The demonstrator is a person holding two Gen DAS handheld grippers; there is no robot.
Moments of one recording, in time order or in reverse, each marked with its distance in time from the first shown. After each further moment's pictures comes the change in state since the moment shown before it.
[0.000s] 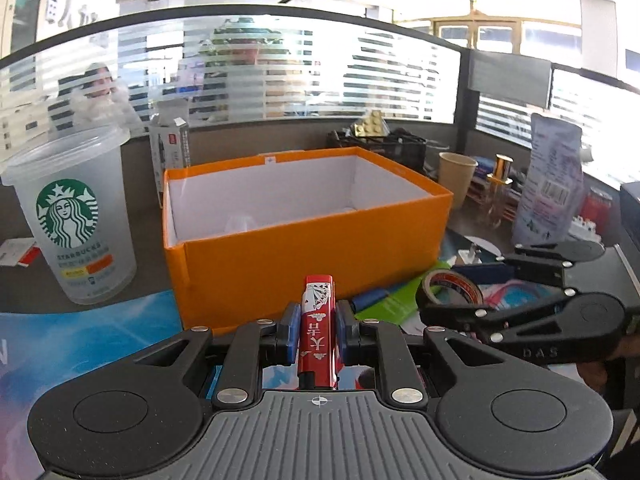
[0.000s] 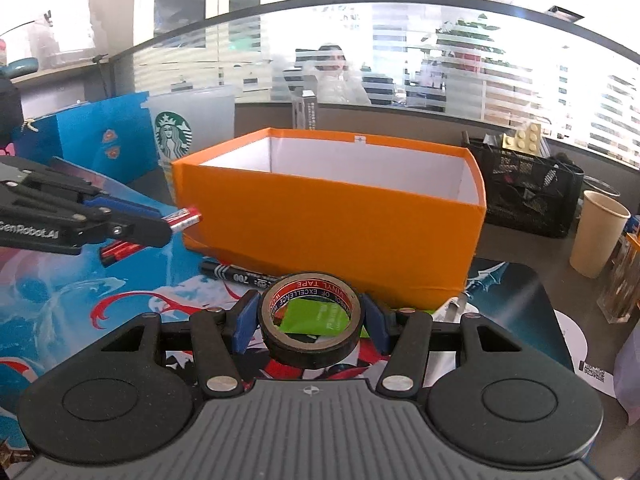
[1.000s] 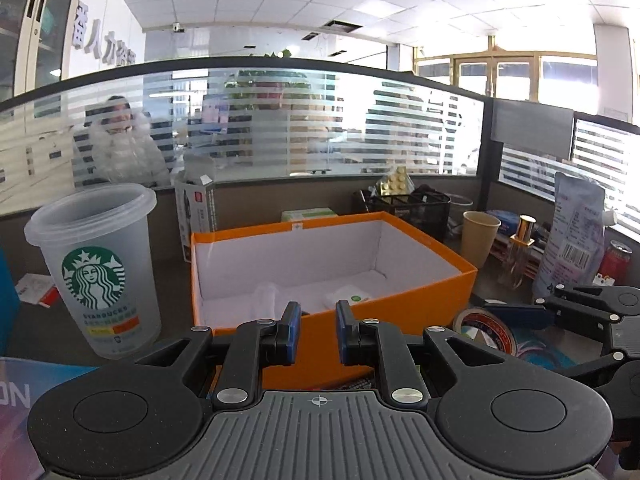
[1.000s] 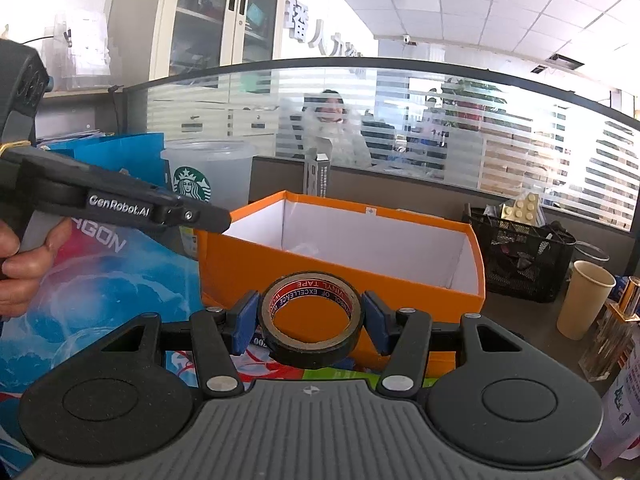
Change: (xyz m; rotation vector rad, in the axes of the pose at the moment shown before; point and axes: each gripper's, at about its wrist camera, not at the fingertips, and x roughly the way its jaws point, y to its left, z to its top) left arm -0.010 0.008 0.037 -0.018 -0.123 0.063; right arm -0.028 0.025 0.027 -0.053 -0.134 -0.025
